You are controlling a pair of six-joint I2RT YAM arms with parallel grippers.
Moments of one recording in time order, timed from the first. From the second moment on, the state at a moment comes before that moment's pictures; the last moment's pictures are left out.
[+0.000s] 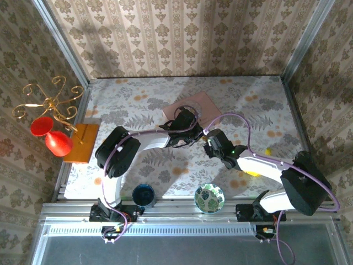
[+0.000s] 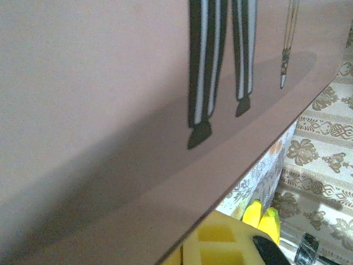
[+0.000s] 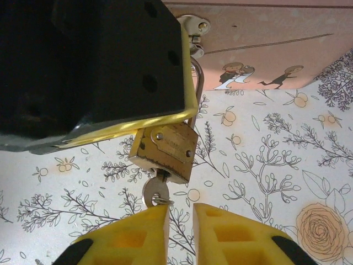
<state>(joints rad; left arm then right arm) -0.84 1.95 1.20 0.07 0.27 -1.32 0.65 1.37 0.64 -0.07 0.29 0.13</state>
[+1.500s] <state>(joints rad) -0.83 1.95 1.20 0.07 0.26 -1.33 0.50 1.41 0.62 0.04 0.07 0.22</state>
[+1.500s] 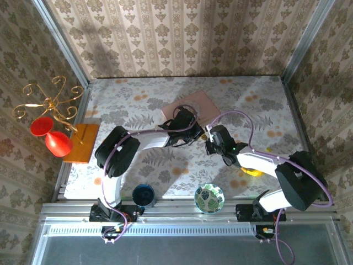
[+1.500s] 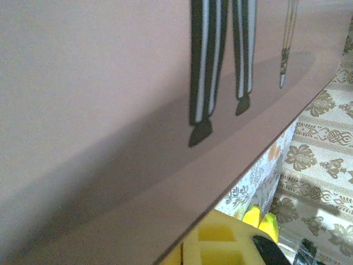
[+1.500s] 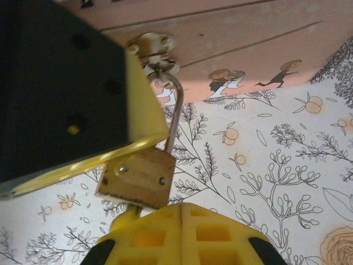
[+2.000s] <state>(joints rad) -0.83 1.95 1.20 0.08 0.26 -1.33 0.44 1.34 0.61 0.02 -0.09 0.30</state>
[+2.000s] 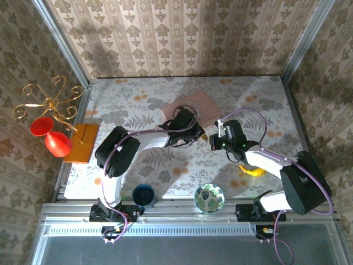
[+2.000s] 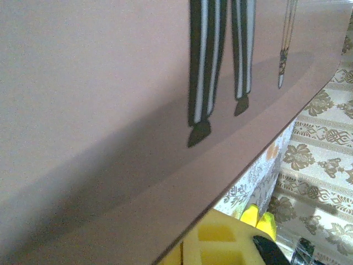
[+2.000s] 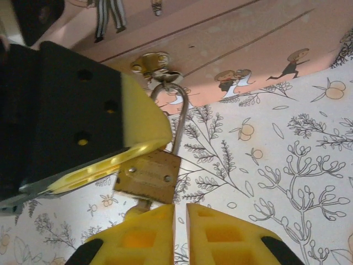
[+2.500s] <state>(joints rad) -0.83 1.95 1.20 0.08 0.27 -1.34 0.56 1.37 0.71 -0.12 0.10 0.20</state>
